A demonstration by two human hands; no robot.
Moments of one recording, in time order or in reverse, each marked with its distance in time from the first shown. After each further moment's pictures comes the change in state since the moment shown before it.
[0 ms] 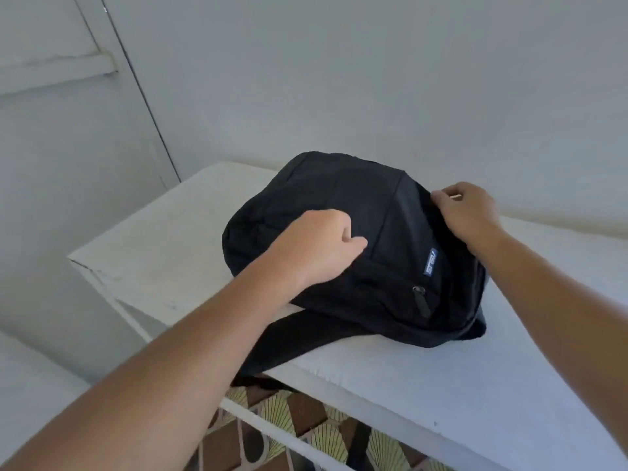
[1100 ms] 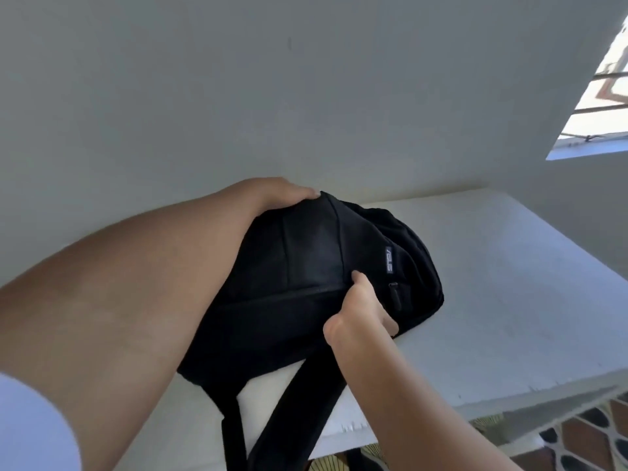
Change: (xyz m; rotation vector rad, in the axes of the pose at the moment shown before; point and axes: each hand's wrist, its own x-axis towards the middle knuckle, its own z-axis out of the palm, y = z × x) left_hand 0.219 -0.003 -0.027 -0.085 -0.525 0.150; right_hand -0.151 -0.114 0.112 1.298 0.724 1.228
